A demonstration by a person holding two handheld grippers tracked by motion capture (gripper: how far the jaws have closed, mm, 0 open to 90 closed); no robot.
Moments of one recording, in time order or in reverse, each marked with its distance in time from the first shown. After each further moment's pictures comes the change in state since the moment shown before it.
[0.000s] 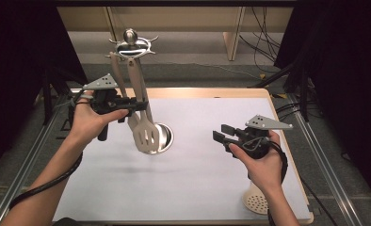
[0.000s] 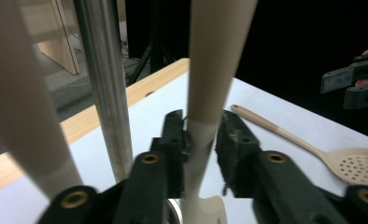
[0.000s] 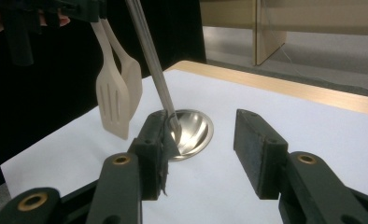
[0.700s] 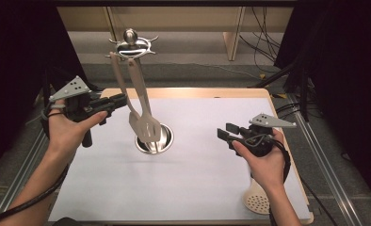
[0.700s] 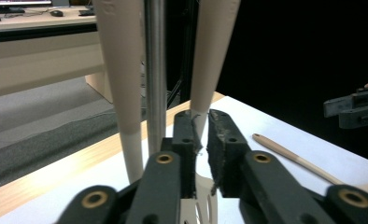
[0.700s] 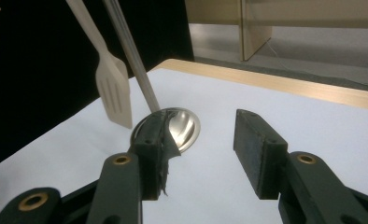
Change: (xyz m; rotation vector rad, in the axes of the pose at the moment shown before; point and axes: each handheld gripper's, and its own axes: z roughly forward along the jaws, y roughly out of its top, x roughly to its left) left arm -0.009 -0.003 -0.050 -0.145 0.136 -0.014; right arm -0.006 0.002 -0.004 0.018 -0.065 0.048
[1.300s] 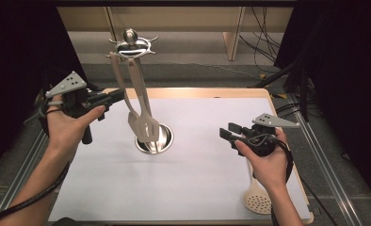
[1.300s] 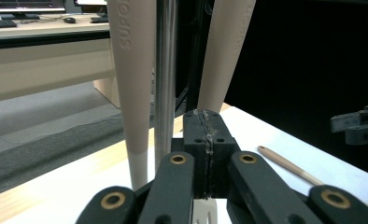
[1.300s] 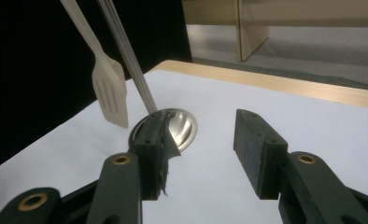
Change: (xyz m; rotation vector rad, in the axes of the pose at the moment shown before) left arm -0.003 0.011 -0.004 -0.039 0.032 -0.017; right arm -0.004 0.001 -0.003 -0.015 0.001 -0.002
